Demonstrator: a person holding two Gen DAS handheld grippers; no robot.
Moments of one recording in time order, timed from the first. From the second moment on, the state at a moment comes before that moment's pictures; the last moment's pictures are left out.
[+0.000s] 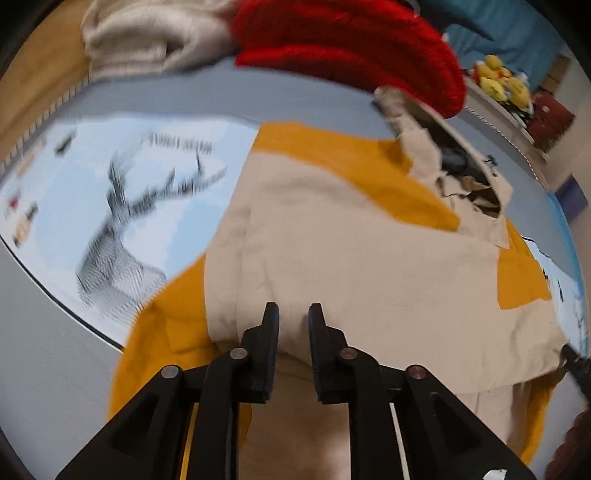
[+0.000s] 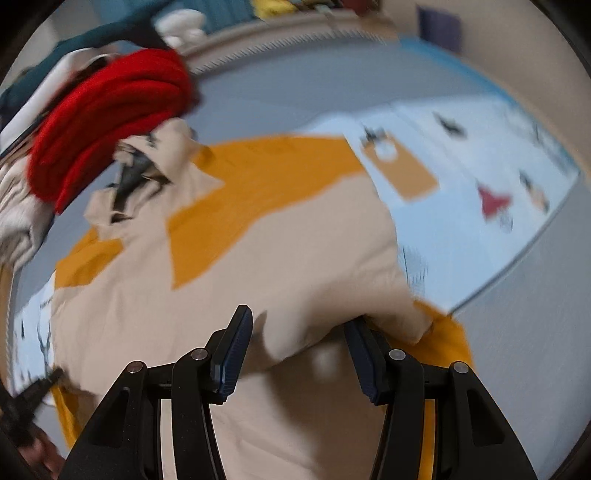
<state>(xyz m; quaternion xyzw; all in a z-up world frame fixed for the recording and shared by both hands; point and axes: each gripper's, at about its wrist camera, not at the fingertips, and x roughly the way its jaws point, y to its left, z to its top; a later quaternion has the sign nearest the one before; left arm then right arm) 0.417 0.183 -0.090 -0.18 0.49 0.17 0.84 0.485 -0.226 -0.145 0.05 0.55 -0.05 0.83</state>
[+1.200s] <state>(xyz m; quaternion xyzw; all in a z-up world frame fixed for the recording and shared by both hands) 0.581 0.134 -0.027 -0.04 0.39 0.12 0.91 0.437 -0.249 -0.055 -0.02 0.47 0.00 0.88</state>
